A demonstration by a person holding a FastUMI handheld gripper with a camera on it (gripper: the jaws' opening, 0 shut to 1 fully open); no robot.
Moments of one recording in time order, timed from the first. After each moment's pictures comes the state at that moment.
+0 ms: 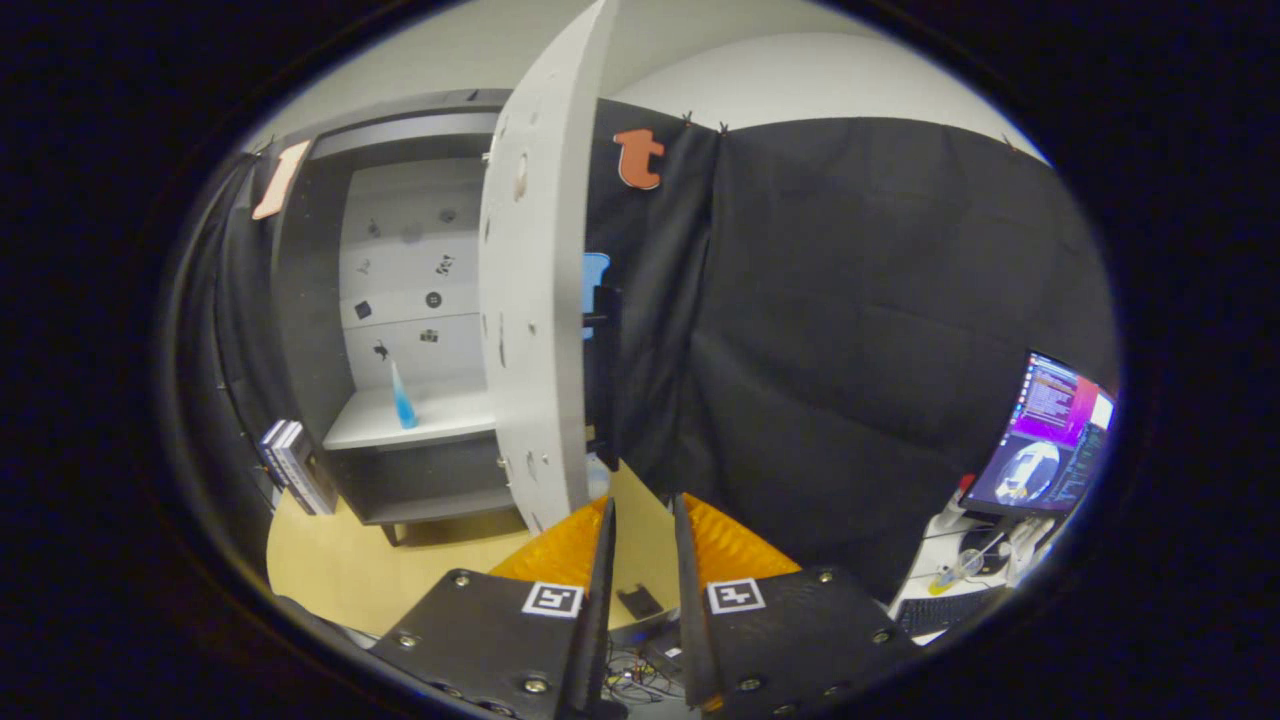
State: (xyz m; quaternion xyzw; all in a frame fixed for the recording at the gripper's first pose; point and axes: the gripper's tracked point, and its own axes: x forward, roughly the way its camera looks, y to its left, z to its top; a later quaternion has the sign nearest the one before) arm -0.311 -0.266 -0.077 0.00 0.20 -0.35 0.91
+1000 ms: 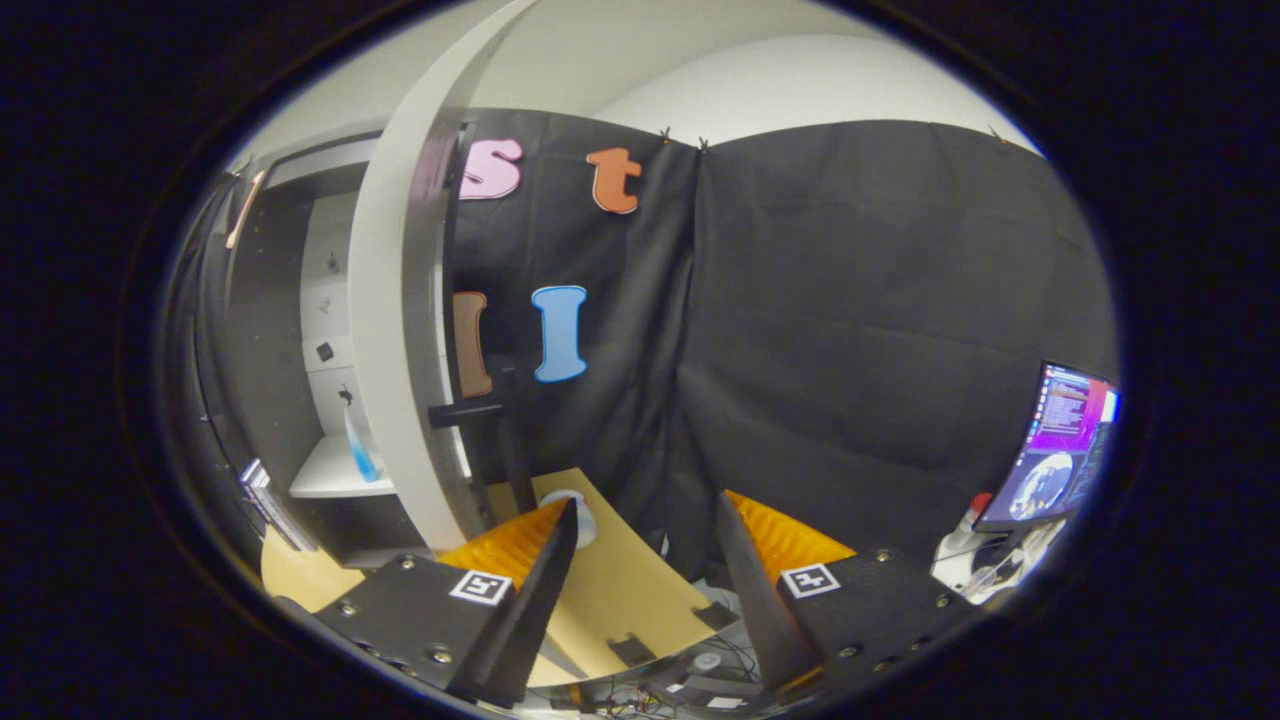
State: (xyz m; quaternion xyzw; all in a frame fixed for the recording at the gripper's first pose) arm -0.252 -0.321 -0.058 0.00 0.15 -0.34 0.93
